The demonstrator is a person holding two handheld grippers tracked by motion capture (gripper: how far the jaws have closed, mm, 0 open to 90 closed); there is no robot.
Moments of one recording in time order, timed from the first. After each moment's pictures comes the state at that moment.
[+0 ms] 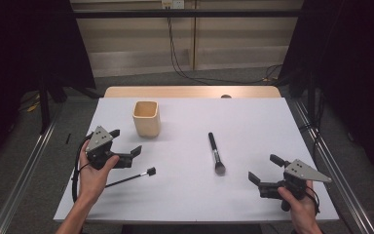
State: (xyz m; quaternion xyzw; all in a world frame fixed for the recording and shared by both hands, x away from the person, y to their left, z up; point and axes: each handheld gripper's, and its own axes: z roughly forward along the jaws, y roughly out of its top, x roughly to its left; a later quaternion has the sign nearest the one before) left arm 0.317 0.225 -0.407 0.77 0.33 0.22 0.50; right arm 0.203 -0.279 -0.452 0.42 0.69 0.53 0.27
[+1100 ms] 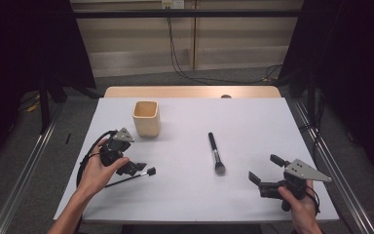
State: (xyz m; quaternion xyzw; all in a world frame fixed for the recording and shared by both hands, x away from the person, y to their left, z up) left arm 0.336 0.197 -0.412 0.91 0.28 0.08 0.29; right arm 0.204 -0.280 -0.453 0.42 0.69 0.53 0.27
